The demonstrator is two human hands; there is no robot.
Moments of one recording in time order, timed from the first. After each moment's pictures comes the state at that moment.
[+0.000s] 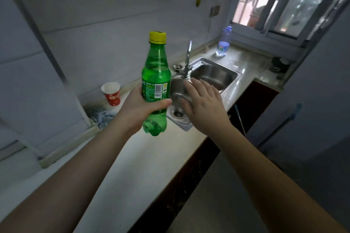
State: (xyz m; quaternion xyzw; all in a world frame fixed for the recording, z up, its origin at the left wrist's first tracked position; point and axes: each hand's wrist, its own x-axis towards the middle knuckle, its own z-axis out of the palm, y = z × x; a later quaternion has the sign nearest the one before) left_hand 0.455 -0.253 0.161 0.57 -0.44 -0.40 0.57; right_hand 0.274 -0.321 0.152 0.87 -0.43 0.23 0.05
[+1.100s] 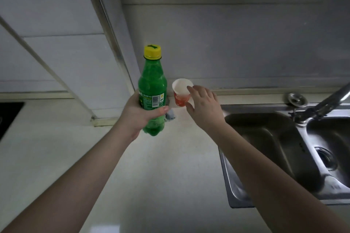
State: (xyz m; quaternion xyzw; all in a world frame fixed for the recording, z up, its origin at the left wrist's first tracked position) left_hand 0.596 -0.340 0.072 0.71 -0.10 -0.19 0.67; right_hand 0.543 -0.543 0.036 0.98 -0.10 0.09 -0.12
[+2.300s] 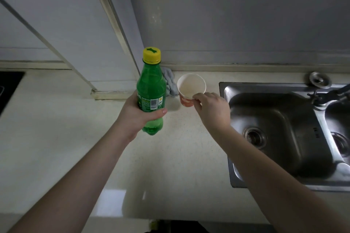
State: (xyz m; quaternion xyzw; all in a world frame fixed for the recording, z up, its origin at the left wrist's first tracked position) left_hand 0.566 -0.317 0.009 0.74 -0.04 -0.22 0.64; right_hand 0.512 -0.540 -0.046 0.96 -0.06 0.21 -0.15
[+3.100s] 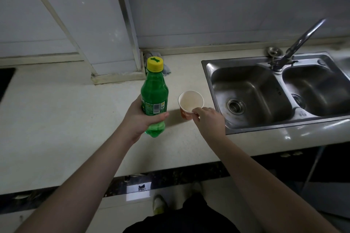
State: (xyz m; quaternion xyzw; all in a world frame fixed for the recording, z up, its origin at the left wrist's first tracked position) left_hand 0.452 -0.239 0.010 0.69 -0.10 -0.30 0.65; right_hand 0.349 -0.440 -0.057 0.96 -0.18 0.18 -0.10
